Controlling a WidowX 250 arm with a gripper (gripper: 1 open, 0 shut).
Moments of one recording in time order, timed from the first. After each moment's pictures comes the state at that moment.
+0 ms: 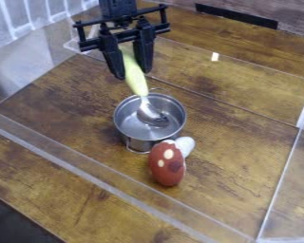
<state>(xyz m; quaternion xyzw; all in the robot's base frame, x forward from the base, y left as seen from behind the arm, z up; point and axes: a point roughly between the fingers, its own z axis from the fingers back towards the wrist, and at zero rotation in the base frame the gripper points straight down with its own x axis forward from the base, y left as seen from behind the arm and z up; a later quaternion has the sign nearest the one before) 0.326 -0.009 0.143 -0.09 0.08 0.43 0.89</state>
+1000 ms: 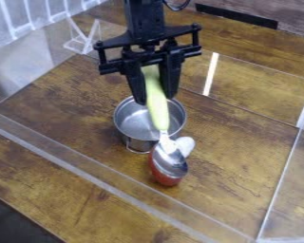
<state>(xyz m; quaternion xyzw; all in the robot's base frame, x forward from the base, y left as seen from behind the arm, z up) 0.305 -0.049 0.134 -0.06 0.03 0.38 0.92</state>
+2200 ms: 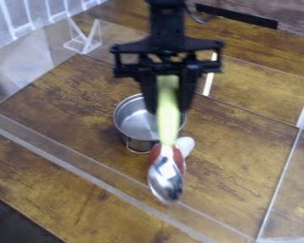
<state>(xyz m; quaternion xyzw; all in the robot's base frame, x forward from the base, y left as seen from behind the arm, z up) 0.296 -0.081 0.135 -0.04 0.01 0.25 0.97</state>
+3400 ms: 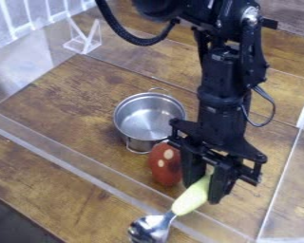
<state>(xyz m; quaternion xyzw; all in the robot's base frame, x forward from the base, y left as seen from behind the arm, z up) 0.283 -0.127 0.063 -0.05 0.06 -0.10 0.99</state>
